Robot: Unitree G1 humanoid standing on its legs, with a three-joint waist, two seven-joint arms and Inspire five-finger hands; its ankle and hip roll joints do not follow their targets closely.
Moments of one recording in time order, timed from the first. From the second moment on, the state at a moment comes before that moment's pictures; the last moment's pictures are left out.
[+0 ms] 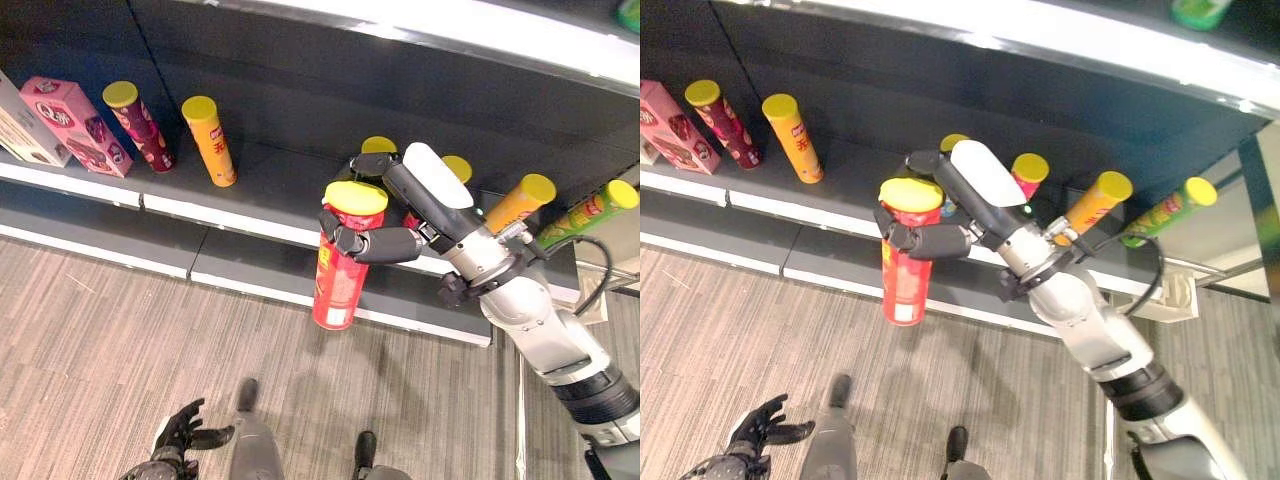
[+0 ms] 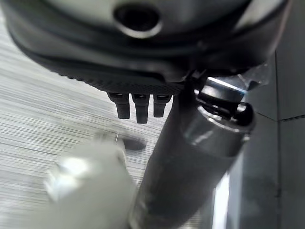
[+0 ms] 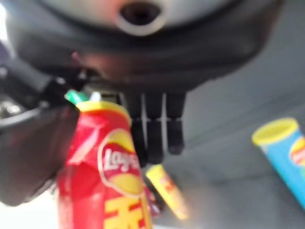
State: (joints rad) left arm 0.09 0.35 -0.03 0.80 -0.23 -0.06 0.03; right arm -0.48 -0.78 0.32 -0.24 -0.20 -0.12 -0.02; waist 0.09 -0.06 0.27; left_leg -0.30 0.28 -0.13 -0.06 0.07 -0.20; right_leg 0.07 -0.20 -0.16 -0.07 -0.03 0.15
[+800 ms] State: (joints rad) left arm 0.03 0.38 -0.09 0.70 -0.23 -0.10 0.12; right arm -0.64 -0.62 0.27 -0.12 -0.60 -0.05 -0.37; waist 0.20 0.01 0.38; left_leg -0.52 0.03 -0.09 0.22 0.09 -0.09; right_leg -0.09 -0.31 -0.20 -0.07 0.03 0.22
